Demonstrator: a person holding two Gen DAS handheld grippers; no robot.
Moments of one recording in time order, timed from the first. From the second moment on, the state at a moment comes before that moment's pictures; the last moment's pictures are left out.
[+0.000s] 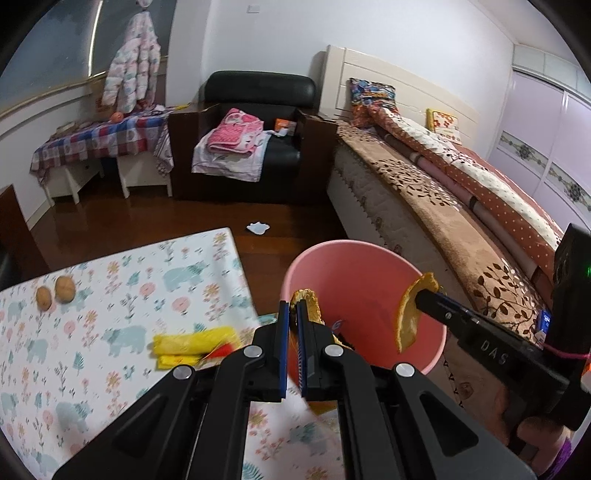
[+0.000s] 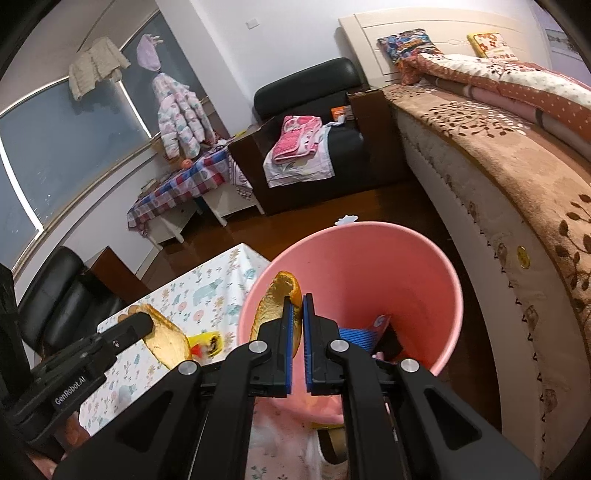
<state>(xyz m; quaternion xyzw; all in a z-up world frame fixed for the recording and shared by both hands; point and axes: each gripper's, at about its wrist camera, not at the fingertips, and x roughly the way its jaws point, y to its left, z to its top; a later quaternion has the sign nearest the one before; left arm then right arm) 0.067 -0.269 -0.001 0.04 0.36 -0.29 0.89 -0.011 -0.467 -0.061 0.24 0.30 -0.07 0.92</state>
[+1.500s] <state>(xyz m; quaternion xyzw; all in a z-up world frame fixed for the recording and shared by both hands) 0.100 -0.359 -0.046 0.08 0.39 -0.31 0.86 0.002 -0.515 -0.106 0.26 0.32 -0.10 0.90</state>
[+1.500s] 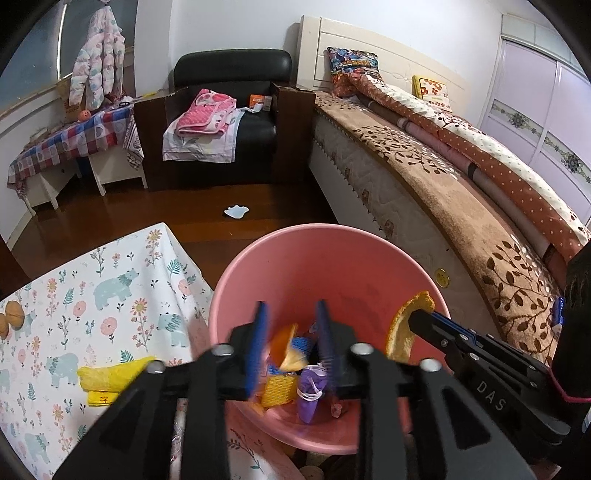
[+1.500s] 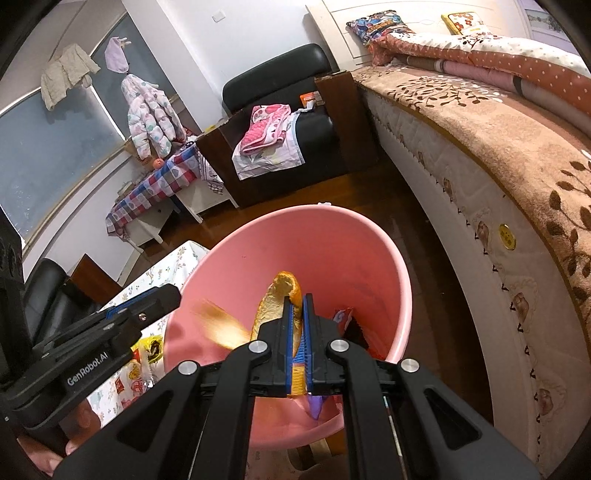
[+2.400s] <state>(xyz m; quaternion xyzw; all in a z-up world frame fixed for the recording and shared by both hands) 0.076 -0.326 -0.031 0.07 0.39 -0.29 0.87 -0.015 -0.493 -0.085 0.25 0.31 -0.07 0.91</state>
